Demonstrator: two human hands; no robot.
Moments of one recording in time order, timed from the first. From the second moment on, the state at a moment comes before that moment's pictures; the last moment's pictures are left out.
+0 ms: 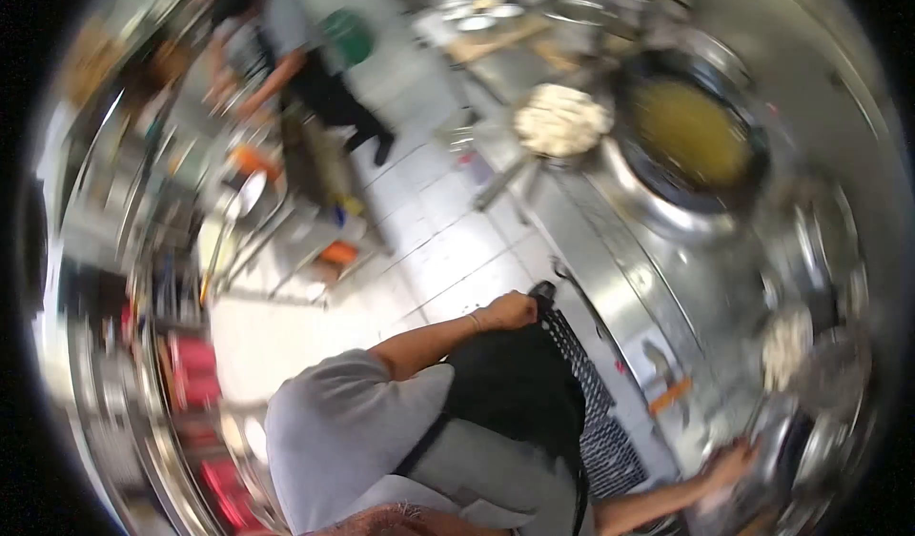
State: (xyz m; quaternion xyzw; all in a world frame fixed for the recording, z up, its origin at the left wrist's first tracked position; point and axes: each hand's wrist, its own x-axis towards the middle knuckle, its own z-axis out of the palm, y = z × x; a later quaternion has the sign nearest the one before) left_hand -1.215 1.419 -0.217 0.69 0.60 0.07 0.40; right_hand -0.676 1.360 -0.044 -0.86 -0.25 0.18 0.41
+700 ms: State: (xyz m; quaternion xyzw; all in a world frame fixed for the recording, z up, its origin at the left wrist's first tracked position) left_hand -1.317 1.278 -0.398 0.48 0.81 0.08 0.33; right_hand -0.831 1.623 0.008 -0.66 -0.47 0.37 0.46
